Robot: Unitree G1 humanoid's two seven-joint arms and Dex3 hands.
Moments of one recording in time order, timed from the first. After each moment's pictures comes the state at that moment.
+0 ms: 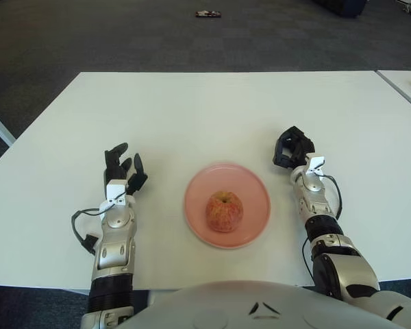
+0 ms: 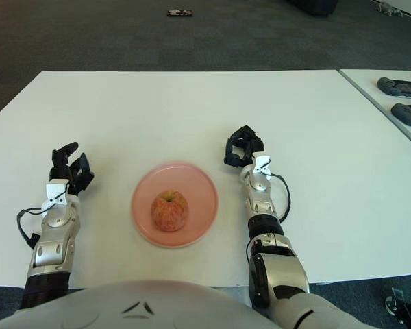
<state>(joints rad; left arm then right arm) 0.13 0.02 0.17 -0.08 0.13 0.14 0.23 -0.36 -0.05 -0.16 0.73 0.05 -0.36 -0.06</state>
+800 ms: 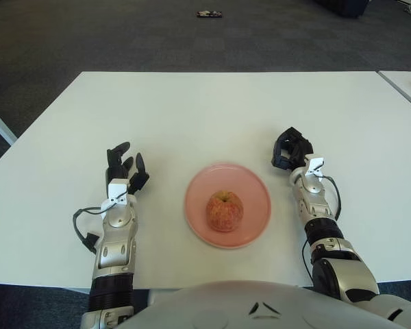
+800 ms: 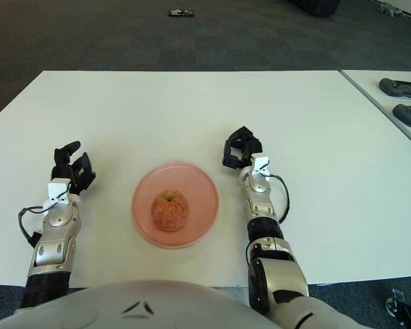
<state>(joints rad) 0.12 0.02 0.15 -0.08 0.13 0.13 0.23 -0.33 -0.04 -0.15 0.69 0.06 -0.34 -0.05</state>
